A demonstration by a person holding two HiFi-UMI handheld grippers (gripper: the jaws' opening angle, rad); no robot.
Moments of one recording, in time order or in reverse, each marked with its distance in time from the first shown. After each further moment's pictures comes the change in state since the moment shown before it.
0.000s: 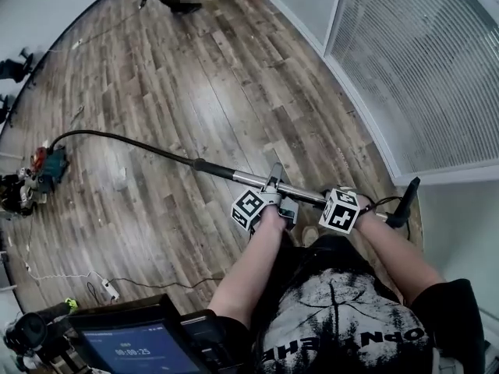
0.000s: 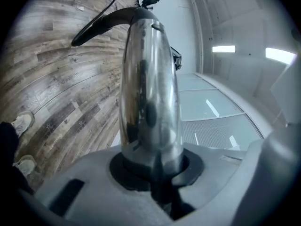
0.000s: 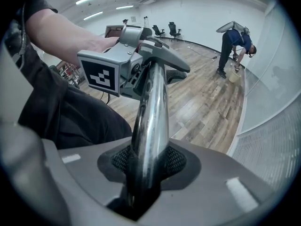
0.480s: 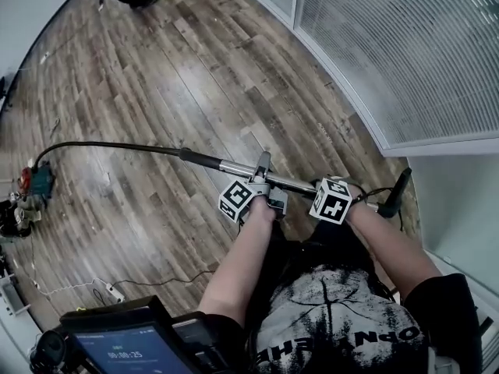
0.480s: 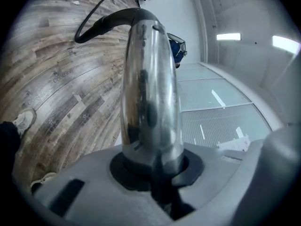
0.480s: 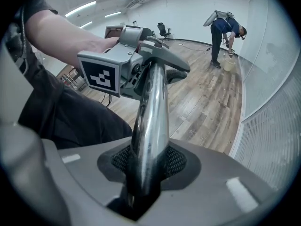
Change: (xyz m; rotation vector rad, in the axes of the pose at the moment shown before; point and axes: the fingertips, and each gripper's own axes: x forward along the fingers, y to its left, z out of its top) left arm 0.057 0.035 -0.057 0.034 0.092 0.070; right arm 0.018 -0.025 -0.066 0.124 -0.043 0.037
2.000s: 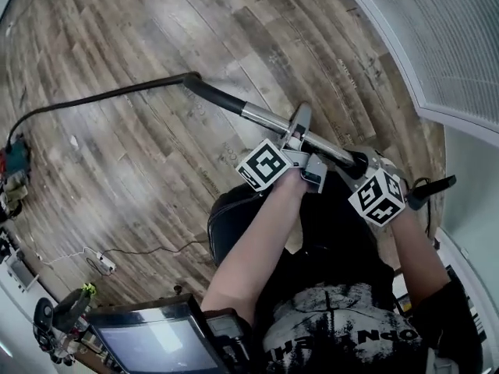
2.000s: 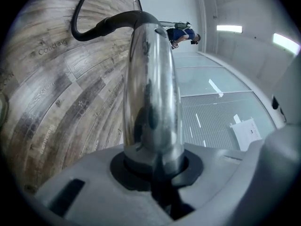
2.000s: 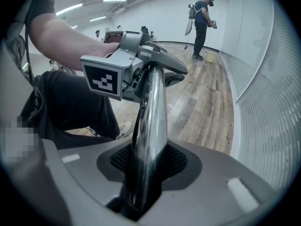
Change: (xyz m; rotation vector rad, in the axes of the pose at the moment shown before) left arm 0.125 0.197 -0.074 0.049 0.129 -0.074; right arm 0.181 -0.069 -0.147 0.142 -0.073 -0.126
